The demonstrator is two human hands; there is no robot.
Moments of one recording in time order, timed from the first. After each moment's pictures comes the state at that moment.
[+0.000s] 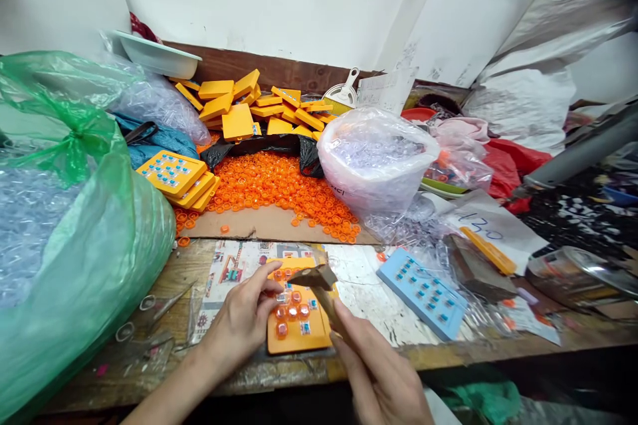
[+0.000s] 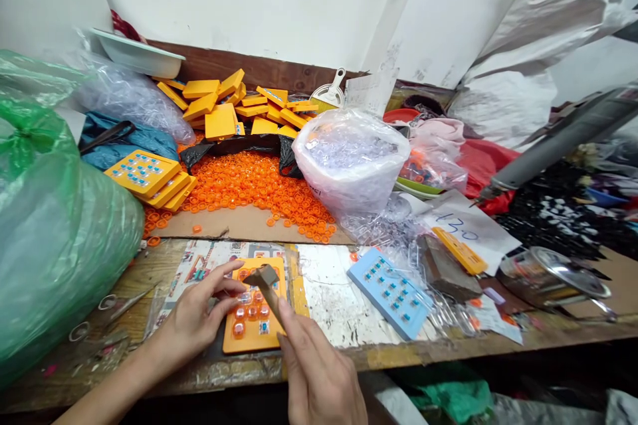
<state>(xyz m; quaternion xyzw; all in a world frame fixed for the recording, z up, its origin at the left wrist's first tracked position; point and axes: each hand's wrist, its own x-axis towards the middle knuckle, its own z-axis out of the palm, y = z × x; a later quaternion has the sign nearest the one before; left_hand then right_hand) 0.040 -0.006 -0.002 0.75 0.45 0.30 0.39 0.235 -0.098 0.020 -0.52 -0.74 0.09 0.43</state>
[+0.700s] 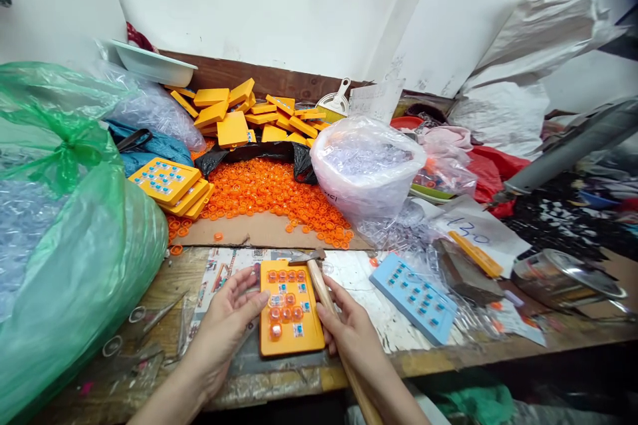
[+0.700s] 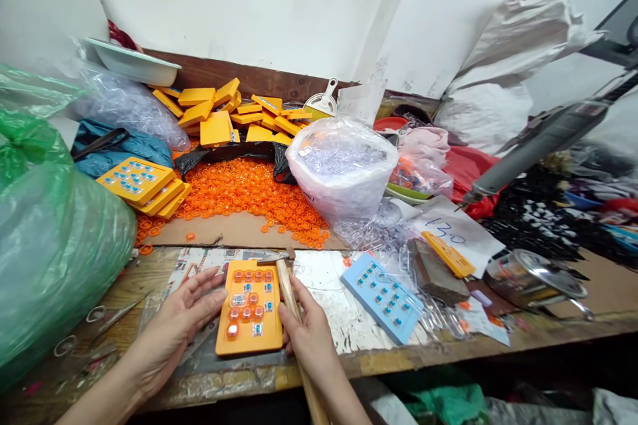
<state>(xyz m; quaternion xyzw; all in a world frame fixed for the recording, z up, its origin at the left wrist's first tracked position) 0.051 -0.014 0.033 0.29 0.51 0.42 0.69 0.242 -0.047 -0.003 -0.63 -0.36 0.52 0.44</state>
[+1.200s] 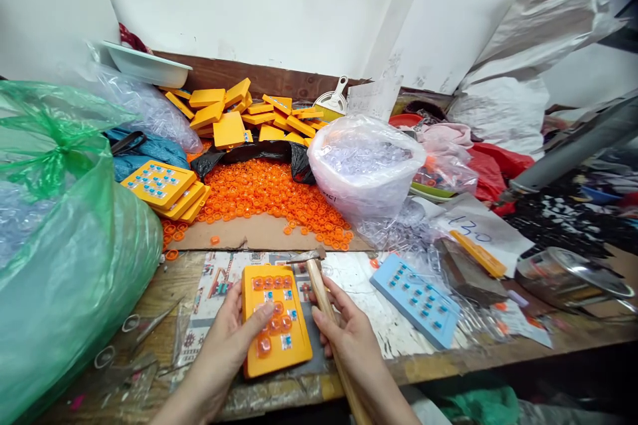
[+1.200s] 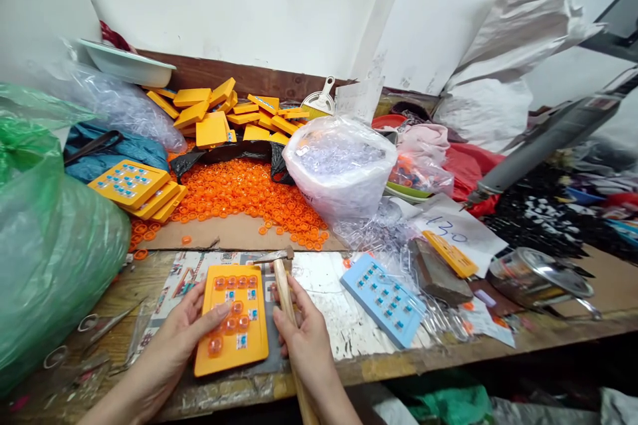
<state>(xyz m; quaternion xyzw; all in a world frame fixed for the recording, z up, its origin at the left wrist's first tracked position) 0.057 -0.023 0.017 0.32 0.44 0.40 0.73 0.235 -0.050 0.002 -0.61 -0.33 0.53 0.49</state>
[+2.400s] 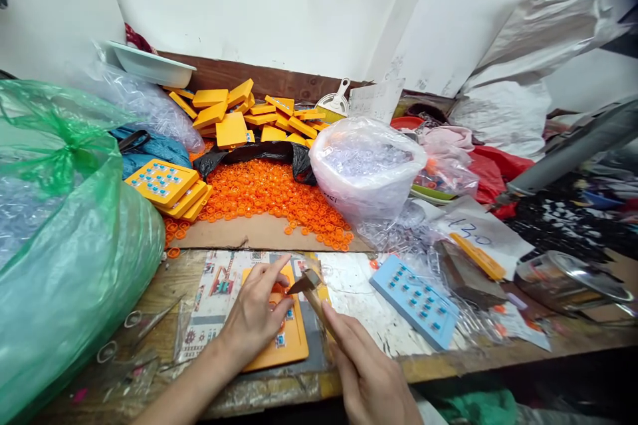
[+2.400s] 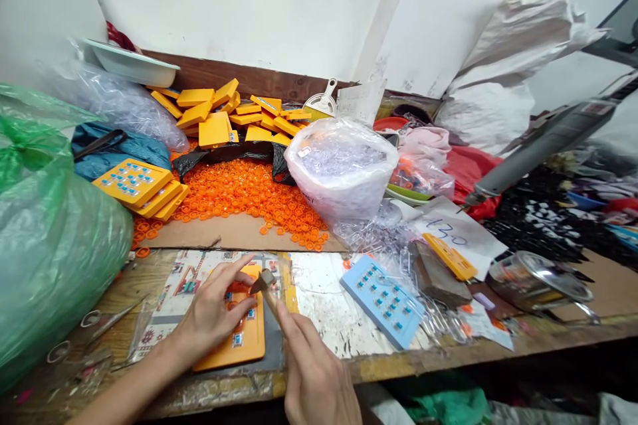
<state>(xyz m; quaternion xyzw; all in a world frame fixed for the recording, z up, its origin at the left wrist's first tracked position) 0.072 0.011 -0.001 0.78 0.42 0.37 0.30 0.247 -0.094 0.007 -0.59 -0.72 0.08 0.36</state>
